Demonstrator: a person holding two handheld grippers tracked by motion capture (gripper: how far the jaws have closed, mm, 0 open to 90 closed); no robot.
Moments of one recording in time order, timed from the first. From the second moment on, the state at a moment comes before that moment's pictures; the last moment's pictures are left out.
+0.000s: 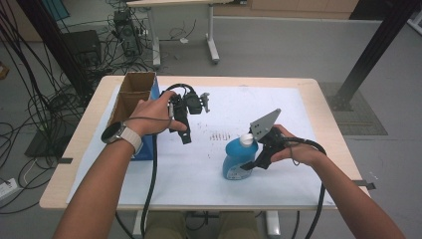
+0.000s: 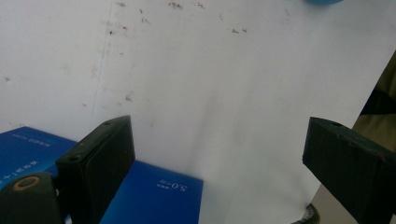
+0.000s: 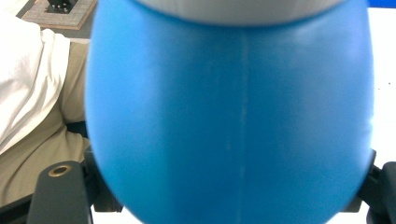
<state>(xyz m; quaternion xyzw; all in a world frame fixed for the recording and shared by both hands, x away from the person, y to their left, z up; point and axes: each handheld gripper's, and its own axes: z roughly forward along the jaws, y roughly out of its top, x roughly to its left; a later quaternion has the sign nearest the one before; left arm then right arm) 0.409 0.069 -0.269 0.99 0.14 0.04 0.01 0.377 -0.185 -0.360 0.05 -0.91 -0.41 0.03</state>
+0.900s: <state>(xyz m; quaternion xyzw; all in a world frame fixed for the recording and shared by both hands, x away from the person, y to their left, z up) 0.408 0.067 -0.269 0.99 0.14 0.04 0.01 0.376 -0.187 -0.368 0.05 -0.90 -0.42 0.03</state>
